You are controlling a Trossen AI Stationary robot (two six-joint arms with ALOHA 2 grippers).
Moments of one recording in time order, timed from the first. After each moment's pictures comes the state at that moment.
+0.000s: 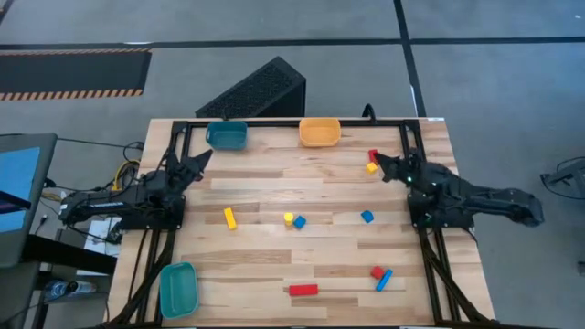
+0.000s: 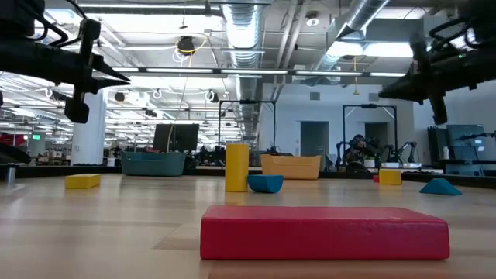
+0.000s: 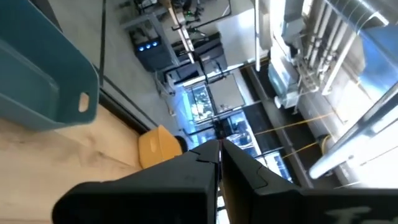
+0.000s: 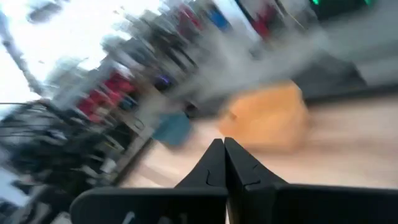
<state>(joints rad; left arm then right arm) 0.12 0.07 0.03 0.10 -0.74 -1.19 -0.25 0.23 0.15 -0.12 0.50 0.86</state>
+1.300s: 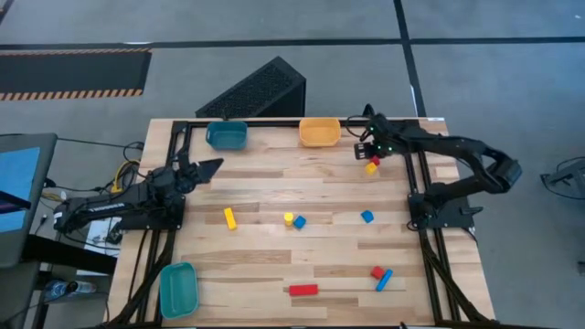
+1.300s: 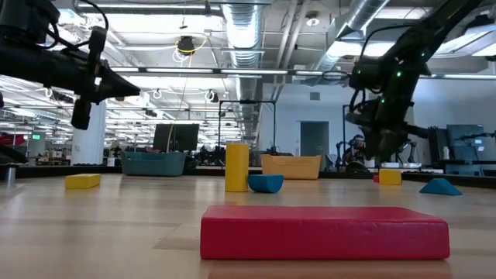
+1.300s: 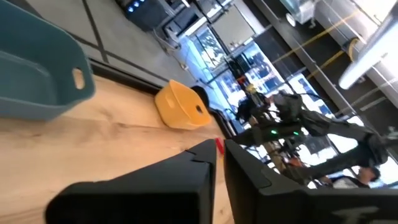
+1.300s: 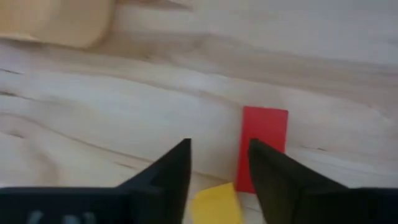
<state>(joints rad) 0.25 0.15 0.04 0.05 -0.37 -0.96 -0.80 1.35 0.69 -0.49 0.09 0.58</state>
